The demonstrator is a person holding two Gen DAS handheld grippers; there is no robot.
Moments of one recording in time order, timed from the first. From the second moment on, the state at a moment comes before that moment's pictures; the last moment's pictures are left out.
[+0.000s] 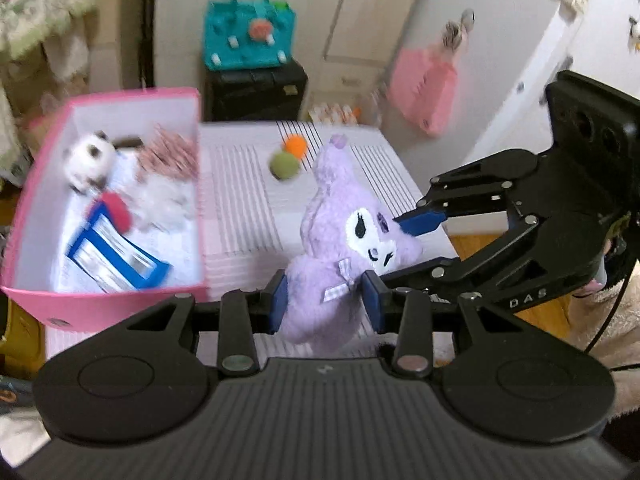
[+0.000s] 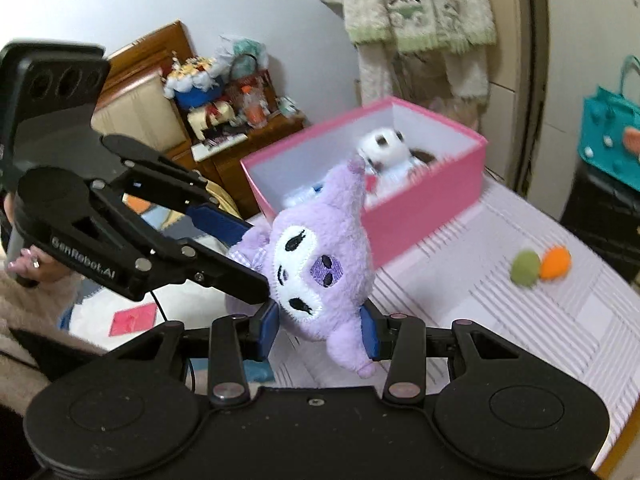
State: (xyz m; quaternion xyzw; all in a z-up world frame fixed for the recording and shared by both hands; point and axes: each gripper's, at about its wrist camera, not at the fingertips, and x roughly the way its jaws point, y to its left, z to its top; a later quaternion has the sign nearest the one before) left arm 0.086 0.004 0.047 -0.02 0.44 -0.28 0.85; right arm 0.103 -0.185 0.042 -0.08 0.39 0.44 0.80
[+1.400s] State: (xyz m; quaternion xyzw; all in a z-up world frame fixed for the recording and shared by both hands) left arm 0.256 0.157 -0.064 -0.24 0.48 -0.19 0.82; right arm 0.242 -0.006 -0.010 -0.31 0.41 0.36 0.78
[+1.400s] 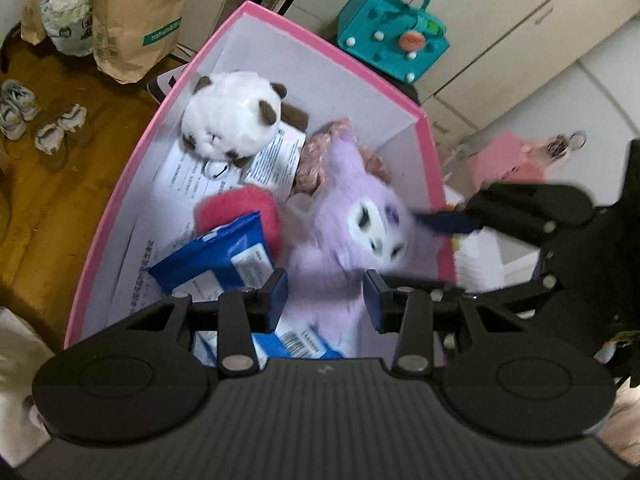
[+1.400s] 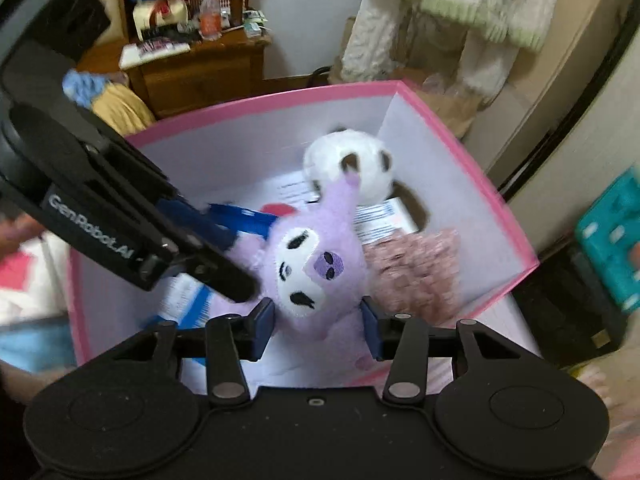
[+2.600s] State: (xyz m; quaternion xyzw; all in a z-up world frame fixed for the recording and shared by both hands) left arm 0.127 0.095 0.053 -0.01 0.45 -0.15 0.88; right arm 0.102 -0.119 0.076 -0.20 0.31 0.42 0.83
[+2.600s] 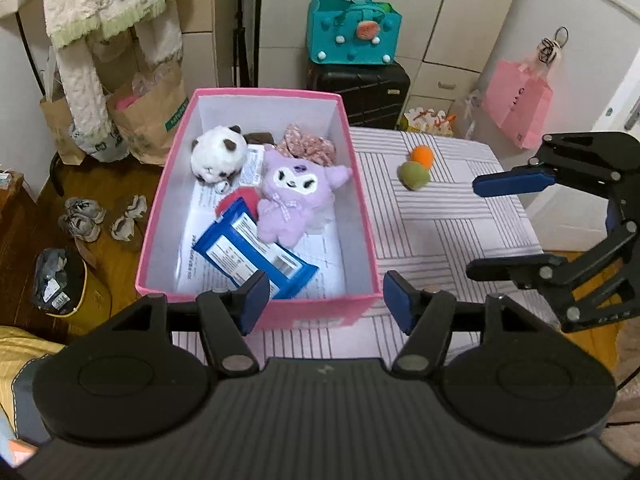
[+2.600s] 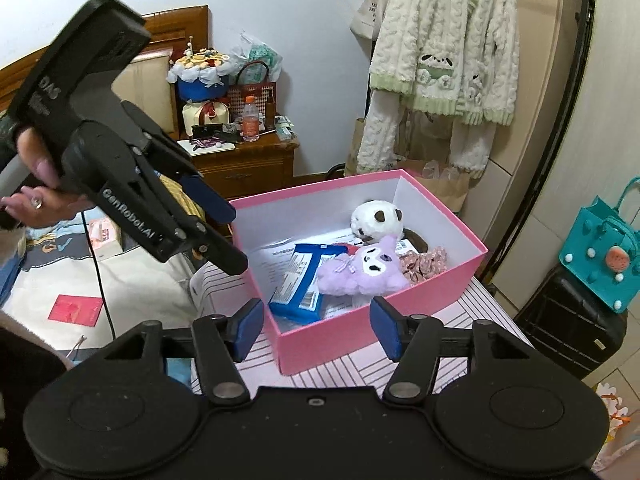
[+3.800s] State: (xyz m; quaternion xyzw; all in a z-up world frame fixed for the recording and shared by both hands) left arm 0.156 -0.064 0.024 0.04 0.42 -0.28 0.86; right arm 0.154 -0.287 0.013 -0.09 0.33 0.31 0.89
